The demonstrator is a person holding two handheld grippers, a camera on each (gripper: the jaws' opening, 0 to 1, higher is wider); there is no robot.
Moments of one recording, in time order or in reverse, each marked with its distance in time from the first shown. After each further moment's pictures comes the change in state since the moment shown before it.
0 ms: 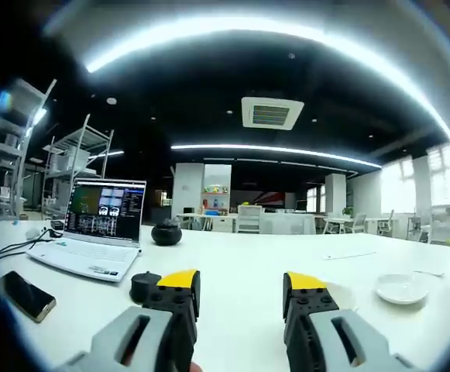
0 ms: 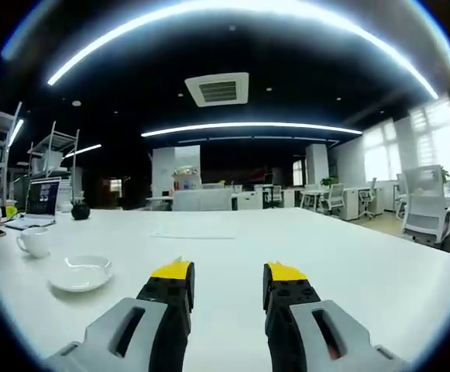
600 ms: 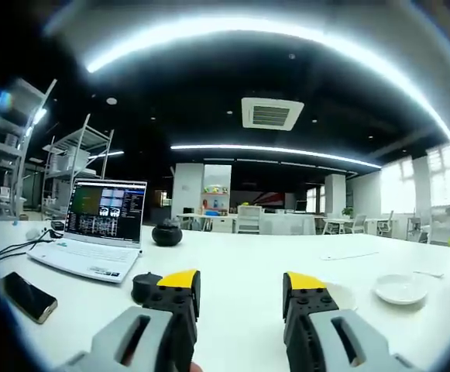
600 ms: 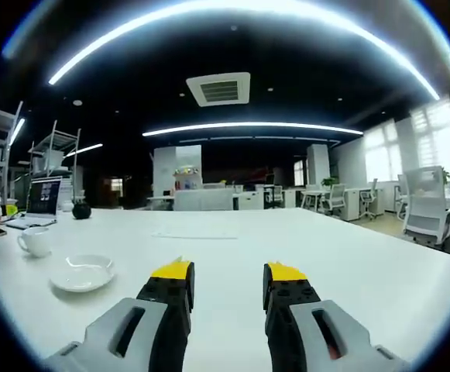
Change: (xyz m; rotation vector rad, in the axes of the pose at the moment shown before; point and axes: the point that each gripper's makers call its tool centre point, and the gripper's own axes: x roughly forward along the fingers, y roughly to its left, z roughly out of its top) left arm -0.003 0.002 0.003 -0.001 -0.001 -0.001; right arm 0.001 0.002 -0.001 -0.006 0.001 0.008
